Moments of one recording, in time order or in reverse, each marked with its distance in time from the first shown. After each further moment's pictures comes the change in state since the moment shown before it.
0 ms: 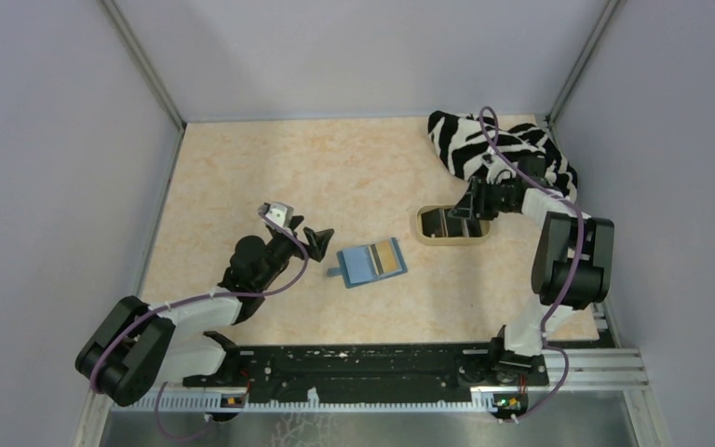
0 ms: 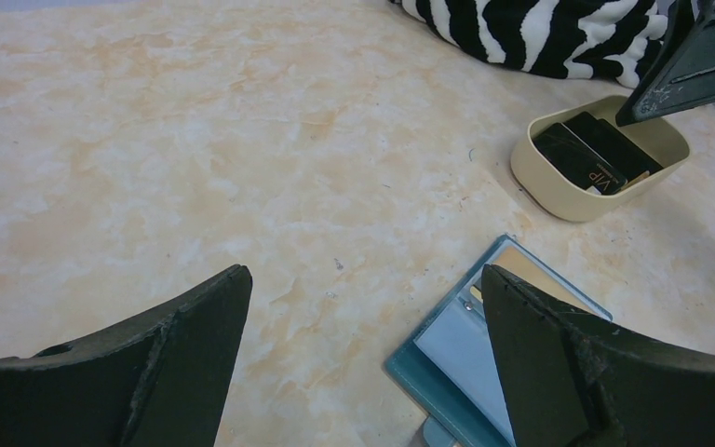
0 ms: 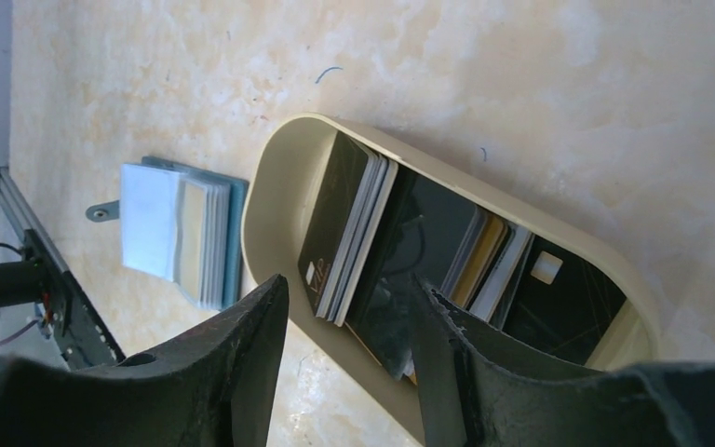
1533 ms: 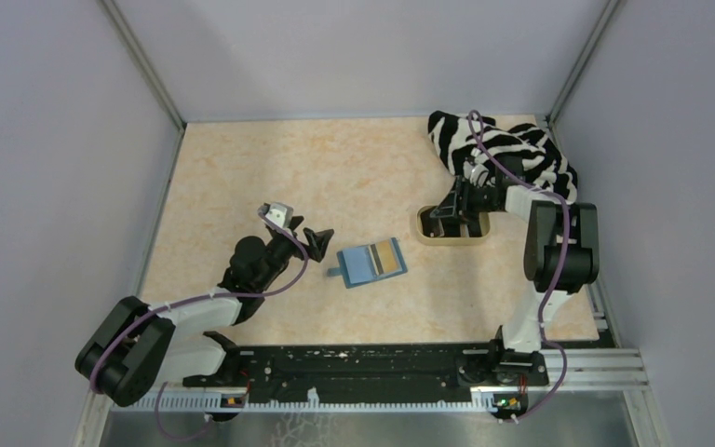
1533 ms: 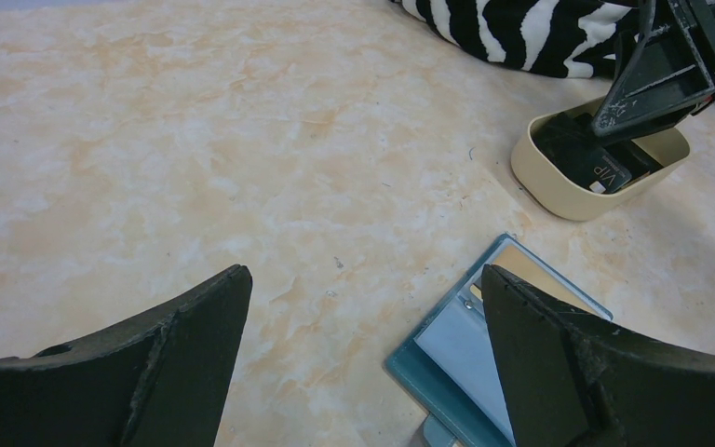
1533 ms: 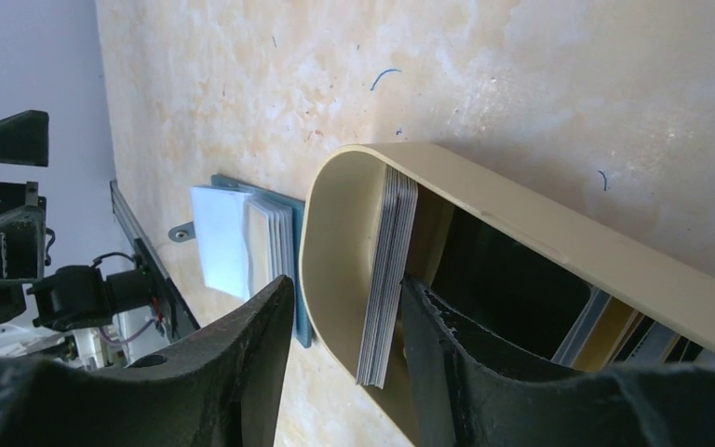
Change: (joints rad) left arm 0.000 -0.002 -0.004 0.003 0.000 0.000; right arm 0.108 0.106 0.027 0.065 -0.048 0.260
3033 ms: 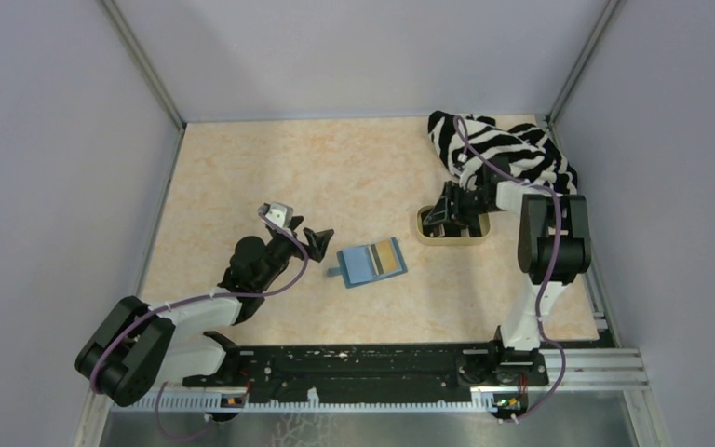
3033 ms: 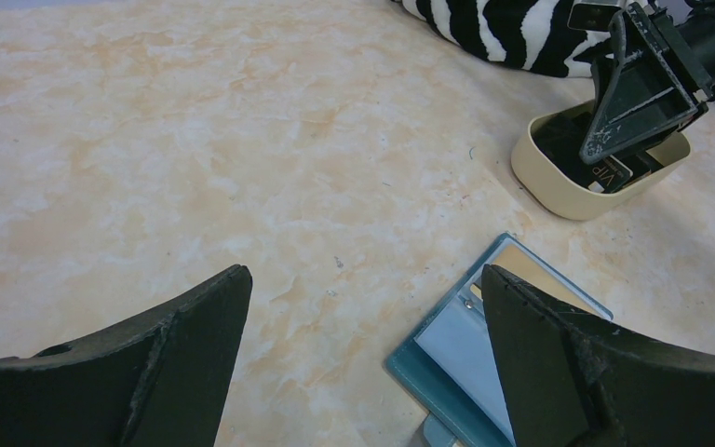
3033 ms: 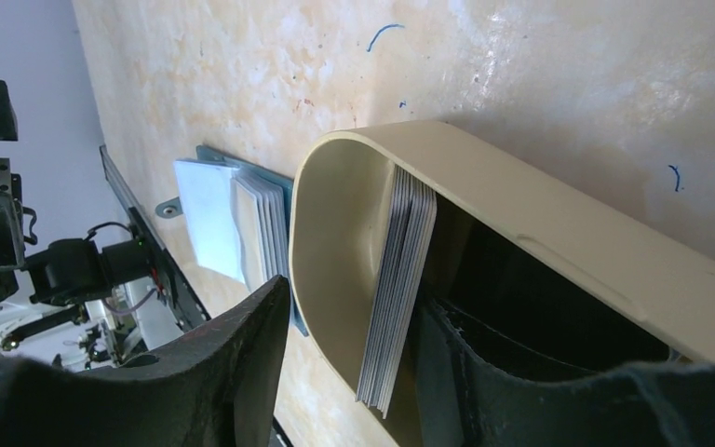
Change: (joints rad) left arm 0.000 0.000 0.000 -0.001 0.000 0.000; right arm 0.050 0.070 0.059 -0.122 0.018 -0.047
